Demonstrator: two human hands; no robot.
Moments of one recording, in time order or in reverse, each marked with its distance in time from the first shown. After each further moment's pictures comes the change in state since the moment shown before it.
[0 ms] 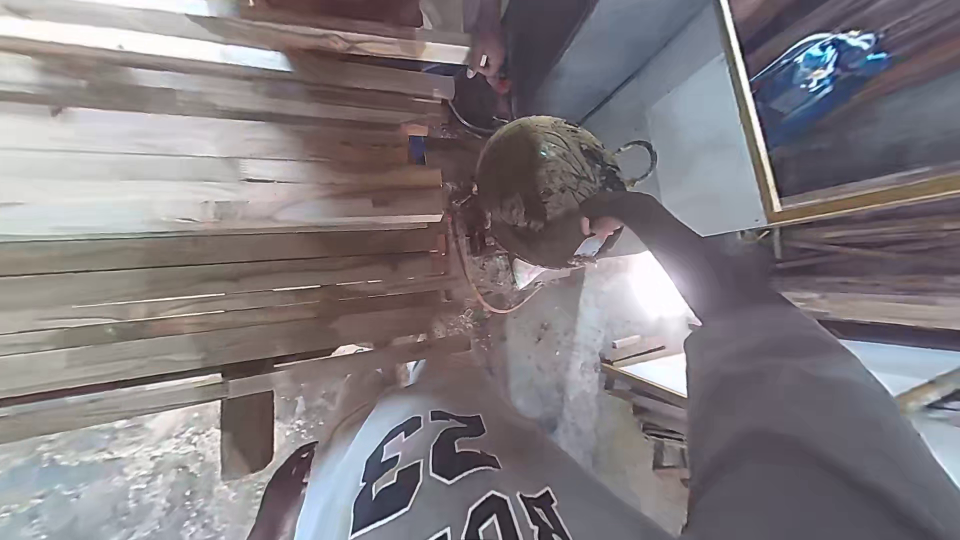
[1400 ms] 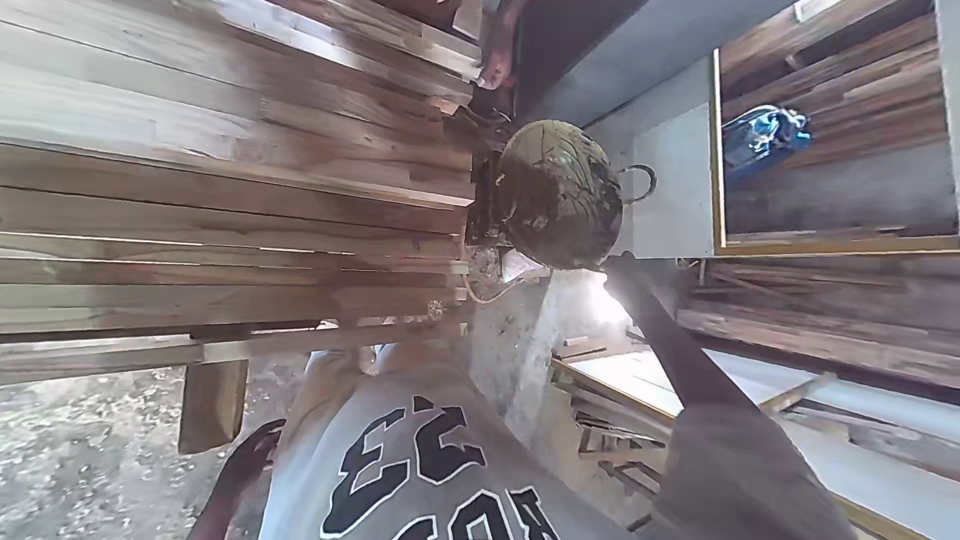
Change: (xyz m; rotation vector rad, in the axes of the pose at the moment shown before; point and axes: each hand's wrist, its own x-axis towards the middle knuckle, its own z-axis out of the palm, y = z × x) left_hand 0.025 -0.026 -0.016 -0.079 -0.131 -0.058; right_hand 0.012 -0.019 0.145 0.214 0.383 0.485
